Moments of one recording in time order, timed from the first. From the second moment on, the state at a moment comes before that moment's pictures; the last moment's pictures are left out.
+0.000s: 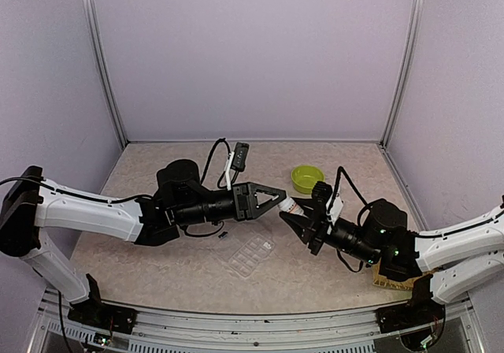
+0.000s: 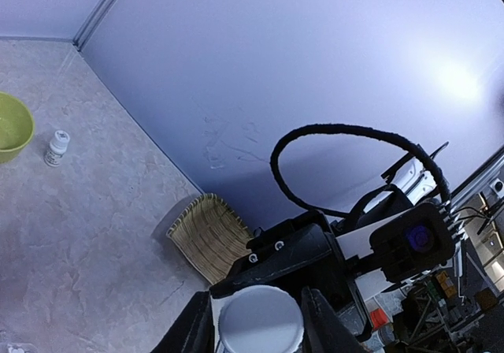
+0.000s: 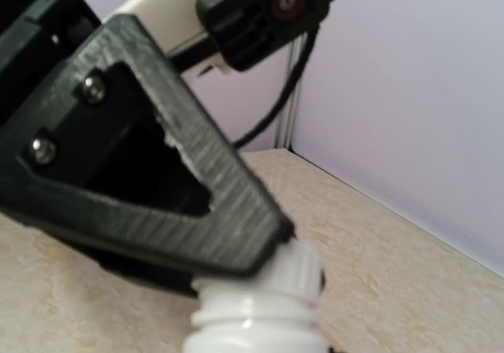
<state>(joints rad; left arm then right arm) -1.06 1.54 0.87 0.69 0.27 -0.78 1.17 1.17 0.42 0.82 0.17 -0.16</state>
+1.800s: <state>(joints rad) -1.06 1.44 0.79 0.69 0.29 -0.67 1.18 1.04 0.40 0.91 0.18 -0.16</state>
